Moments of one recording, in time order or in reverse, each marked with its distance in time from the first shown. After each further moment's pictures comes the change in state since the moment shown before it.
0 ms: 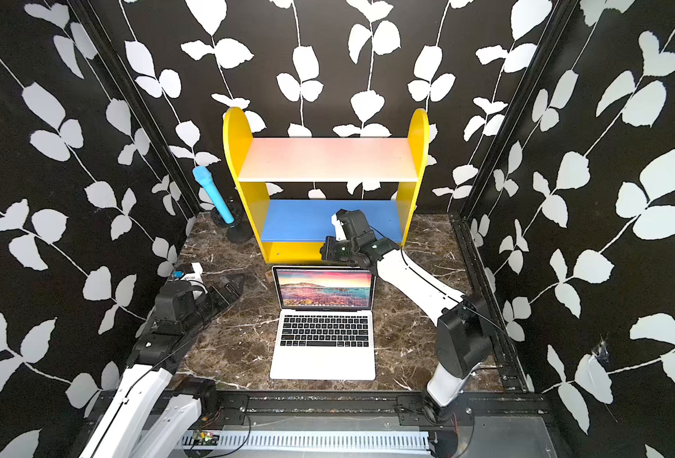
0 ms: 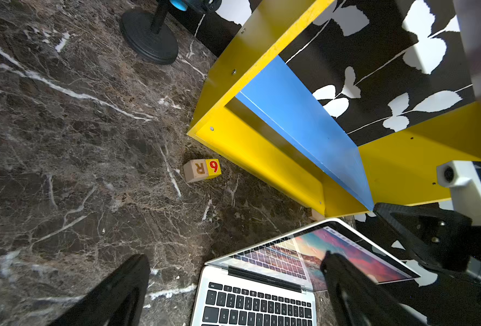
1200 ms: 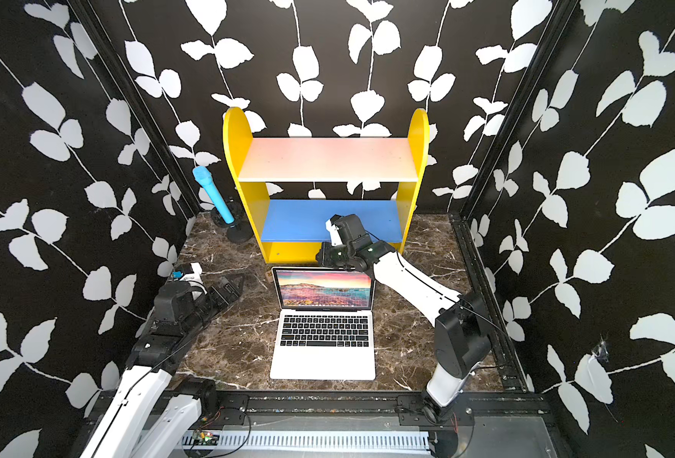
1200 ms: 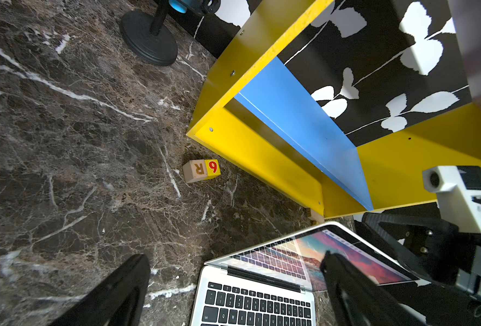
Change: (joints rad) left arm 0.000 -0.008 0.000 -0.003 0.000 0.000; right arm 0.029 0.003 -0.019 -0.007 -0.026 -0.012
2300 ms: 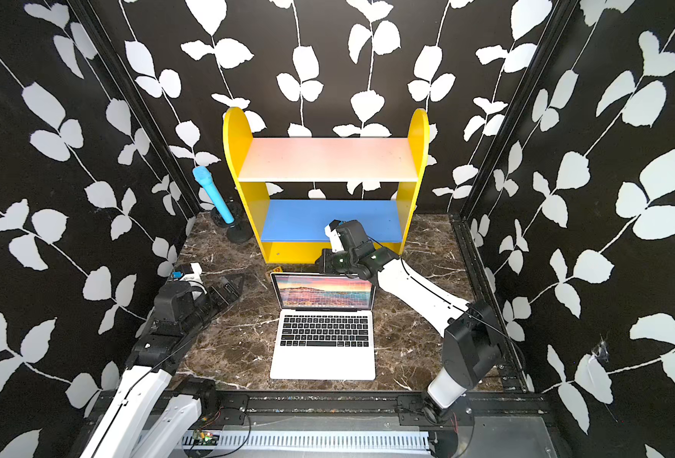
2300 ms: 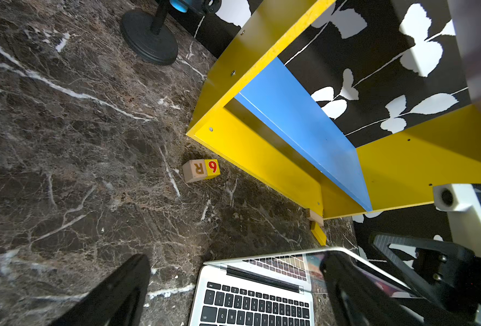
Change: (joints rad) left arm 0.000 0.000 0.000 0.000 0.000 -0.008; right arm 0.028 -0.086 -0.093 0.020 -0.019 -0.016
